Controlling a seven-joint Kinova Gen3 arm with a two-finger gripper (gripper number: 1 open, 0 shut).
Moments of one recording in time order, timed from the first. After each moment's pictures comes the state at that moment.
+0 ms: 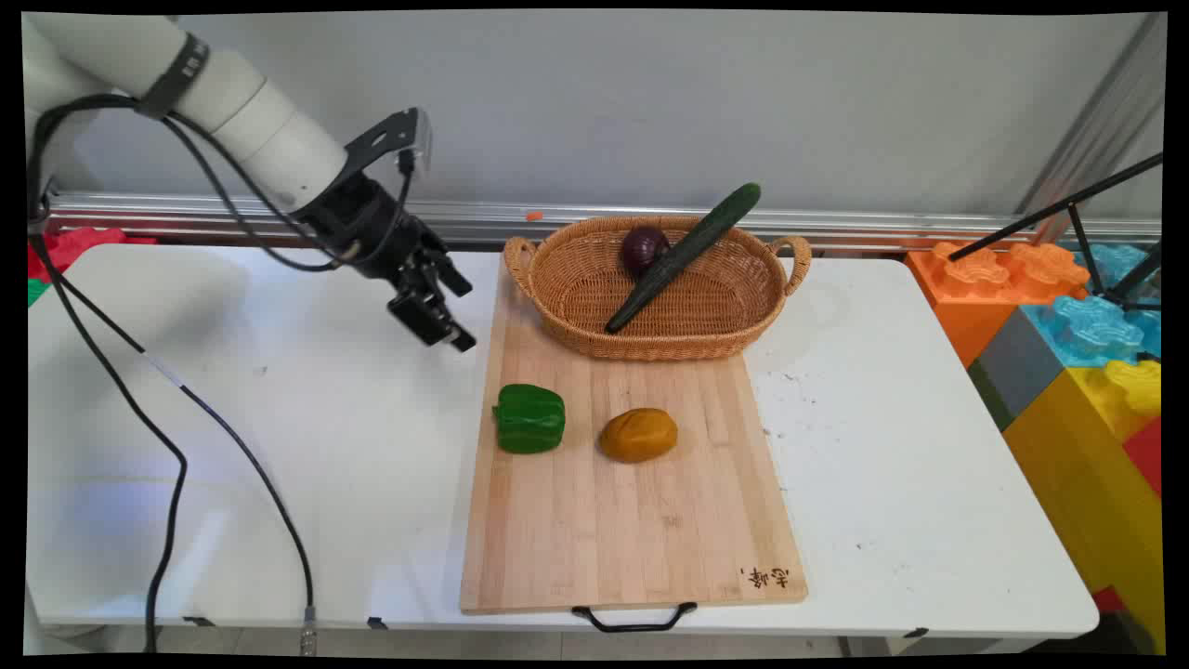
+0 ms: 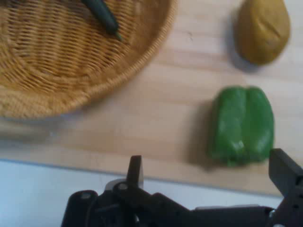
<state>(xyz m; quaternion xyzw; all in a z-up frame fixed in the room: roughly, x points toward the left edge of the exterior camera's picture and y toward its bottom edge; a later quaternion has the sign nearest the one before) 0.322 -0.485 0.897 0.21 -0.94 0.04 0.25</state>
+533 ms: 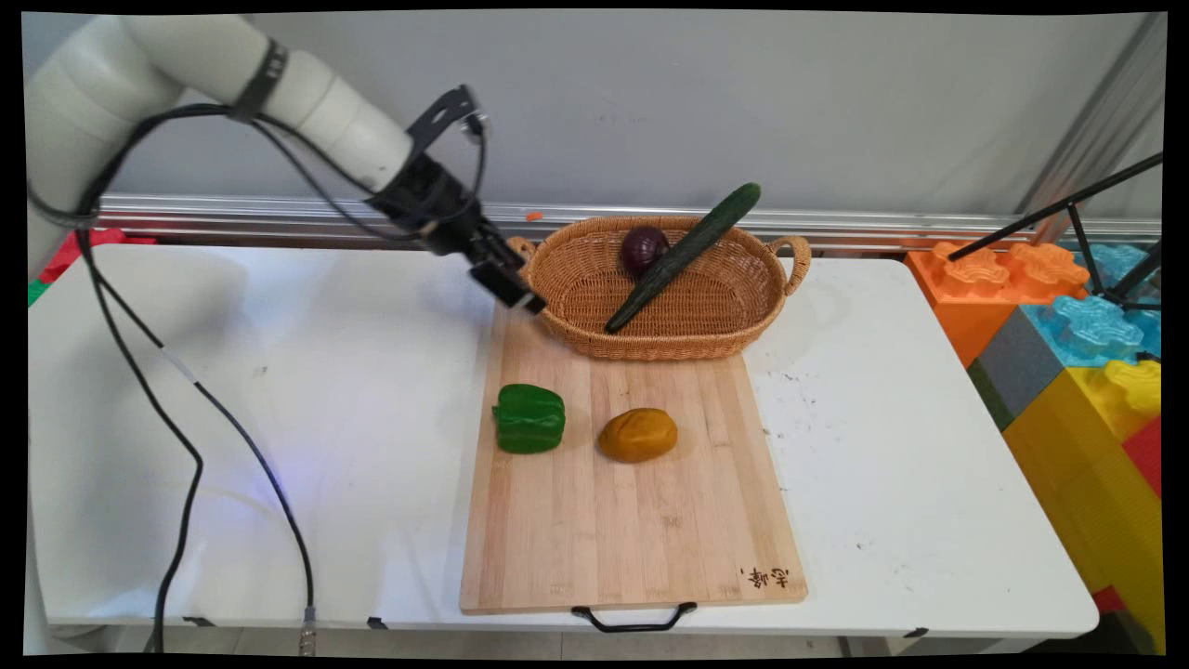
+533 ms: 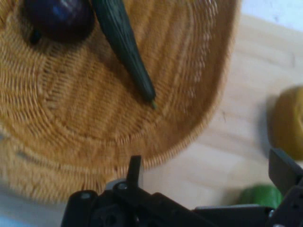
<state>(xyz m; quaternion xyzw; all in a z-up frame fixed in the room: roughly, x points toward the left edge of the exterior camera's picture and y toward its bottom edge) 0.287 -0.531 0.883 0.29 -0.91 0.04 0.31</state>
